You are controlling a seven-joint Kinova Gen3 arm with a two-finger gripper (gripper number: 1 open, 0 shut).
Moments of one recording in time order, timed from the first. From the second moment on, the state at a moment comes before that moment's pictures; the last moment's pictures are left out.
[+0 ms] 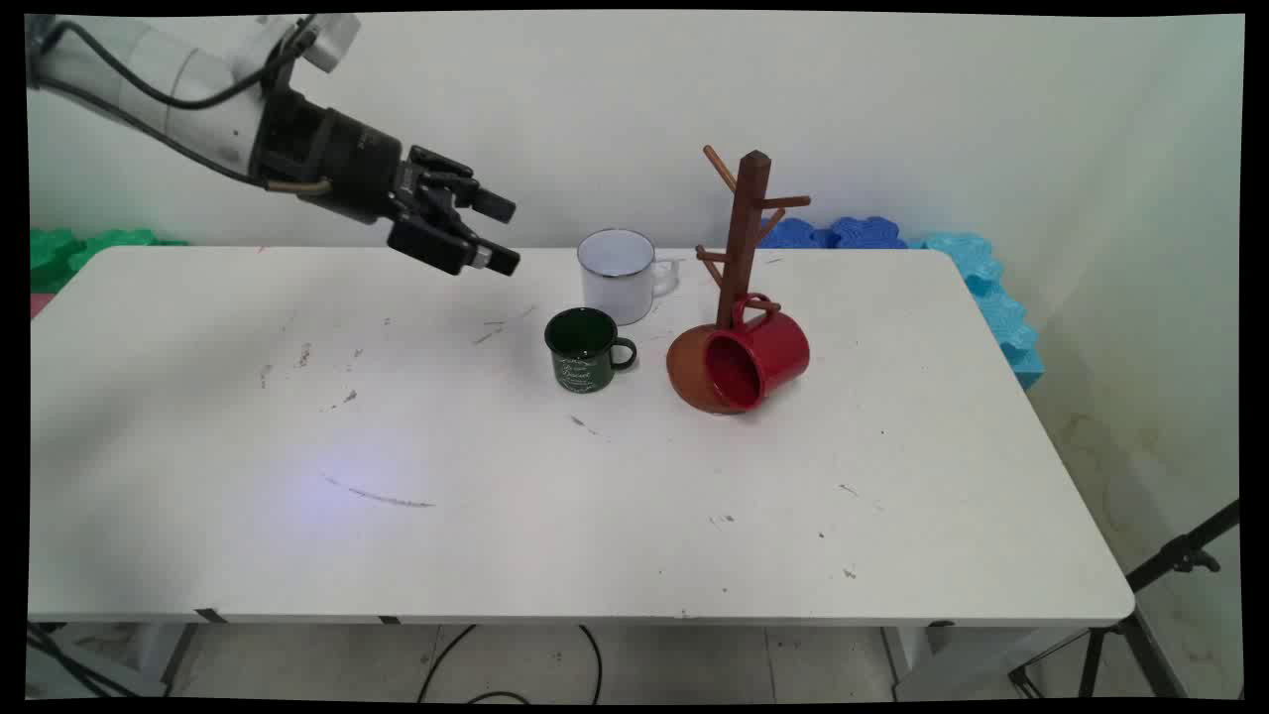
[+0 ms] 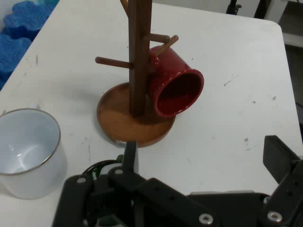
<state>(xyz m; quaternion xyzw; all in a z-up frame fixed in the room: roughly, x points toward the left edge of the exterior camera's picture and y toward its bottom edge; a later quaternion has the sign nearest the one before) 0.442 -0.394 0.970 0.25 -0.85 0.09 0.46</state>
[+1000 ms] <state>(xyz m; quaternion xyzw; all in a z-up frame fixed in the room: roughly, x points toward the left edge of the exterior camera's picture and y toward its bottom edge) 0.327 -0.396 0.906 0.35 -0.81 0.10 0.45</state>
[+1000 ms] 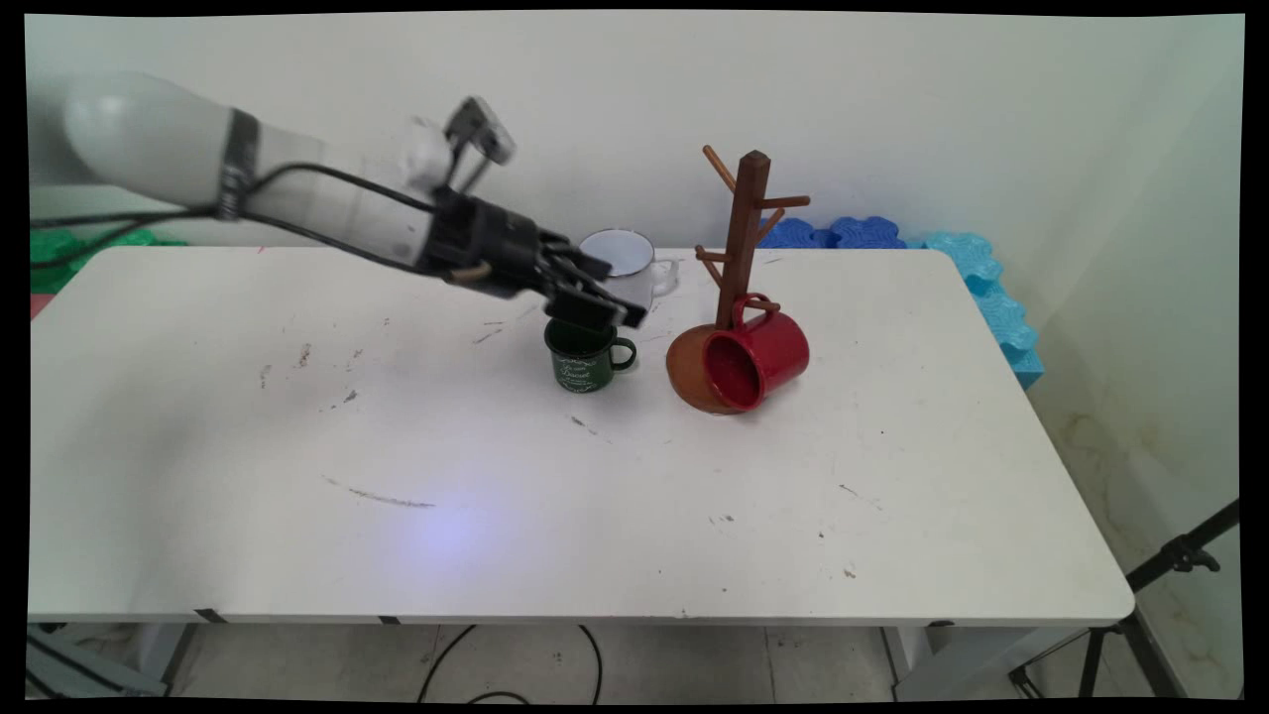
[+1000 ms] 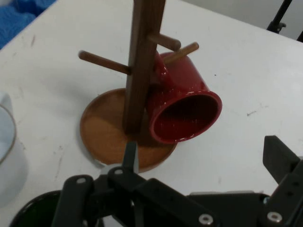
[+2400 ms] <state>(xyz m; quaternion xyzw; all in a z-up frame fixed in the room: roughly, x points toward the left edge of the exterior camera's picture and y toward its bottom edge) 0.198 -0.406 0.828 0.44 -0.78 0.08 0.43</state>
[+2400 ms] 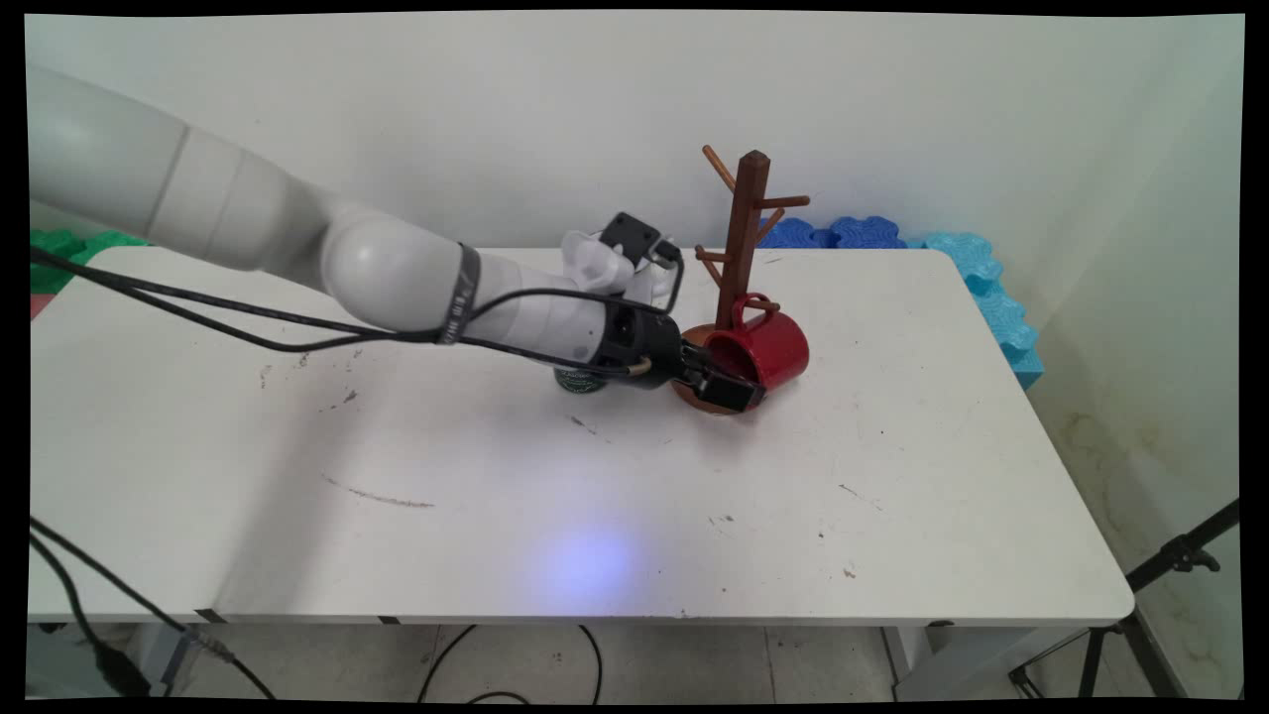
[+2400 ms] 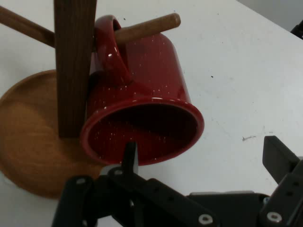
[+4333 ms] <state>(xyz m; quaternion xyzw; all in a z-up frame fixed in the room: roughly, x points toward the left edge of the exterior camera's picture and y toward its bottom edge) 0.153 -0.408 0.771 0.47 -0.74 0.10 0.47</state>
